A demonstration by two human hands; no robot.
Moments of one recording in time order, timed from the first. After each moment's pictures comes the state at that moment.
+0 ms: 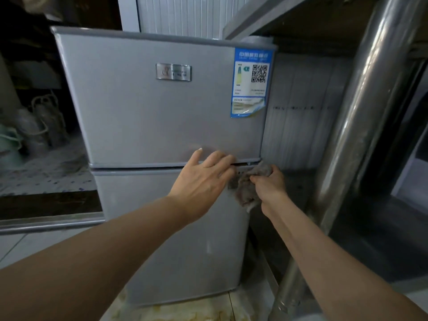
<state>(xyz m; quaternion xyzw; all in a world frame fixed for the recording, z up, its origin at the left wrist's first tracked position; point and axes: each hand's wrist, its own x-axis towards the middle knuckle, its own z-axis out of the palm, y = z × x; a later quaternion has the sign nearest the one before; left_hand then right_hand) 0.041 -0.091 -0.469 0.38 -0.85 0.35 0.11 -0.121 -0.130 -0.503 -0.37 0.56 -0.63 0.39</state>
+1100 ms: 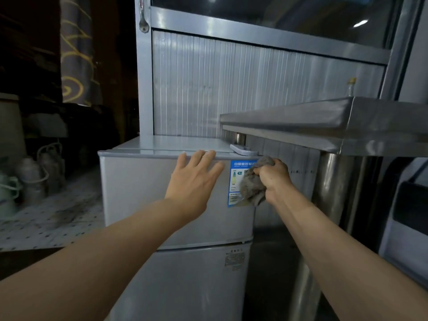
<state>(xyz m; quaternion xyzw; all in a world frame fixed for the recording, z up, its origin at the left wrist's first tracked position) 0.057 -0.105 -0.309 0.49 -0.77 0.36 0.18 -0.120 -0.133 -0.292 -0.41 0.53 -0.65 0.37</state>
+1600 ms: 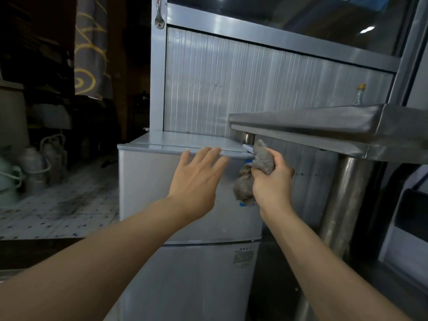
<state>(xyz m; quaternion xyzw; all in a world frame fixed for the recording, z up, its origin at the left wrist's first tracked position) 0.081 -0.091 -0.307 0.48 -0.78 0.31 0.24 -0.067 -0.090 -0.306 -0.50 0.48 -0.70 0.19</state>
